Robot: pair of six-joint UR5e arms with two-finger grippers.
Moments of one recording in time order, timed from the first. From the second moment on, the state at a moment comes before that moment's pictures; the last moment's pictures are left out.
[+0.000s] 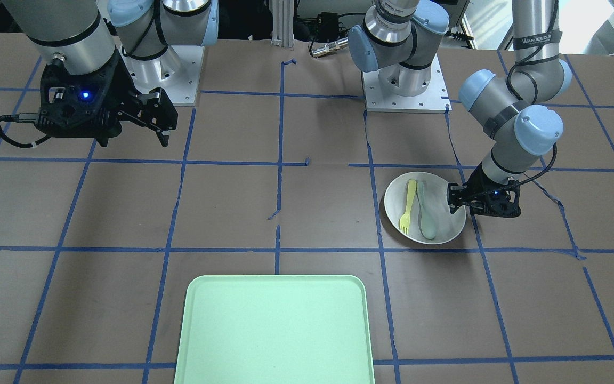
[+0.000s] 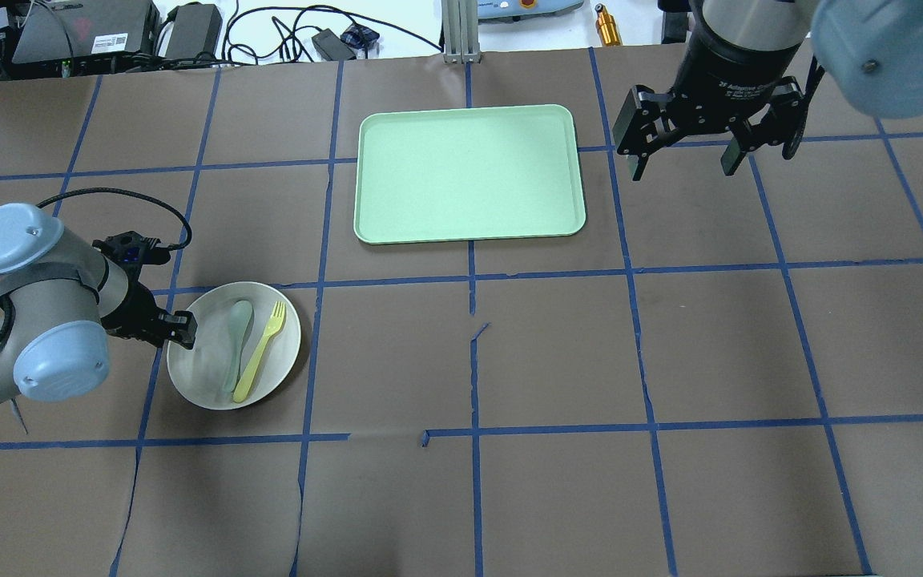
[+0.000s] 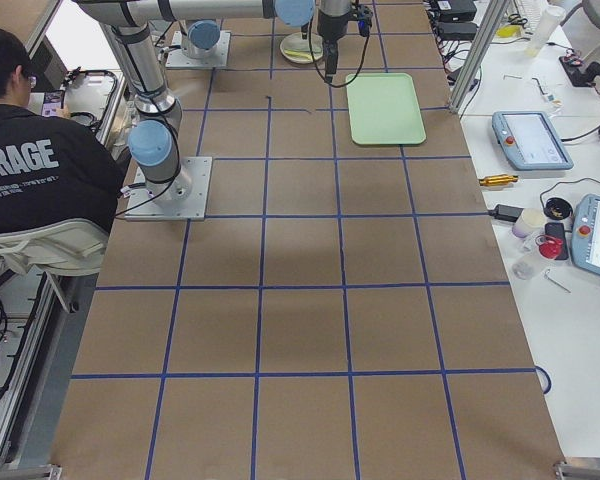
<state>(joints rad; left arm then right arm) -1.13 -1.77 -2.22 -0.72 1.57 0.52 1.61 -1.52 1.50 -1.53 -1.56 0.02</state>
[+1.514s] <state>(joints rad) -1.56 -2.18 -1.43 -1.04 1.22 -0.01 1.61 -1.52 1.50 -1.53 -1.55 0.02</state>
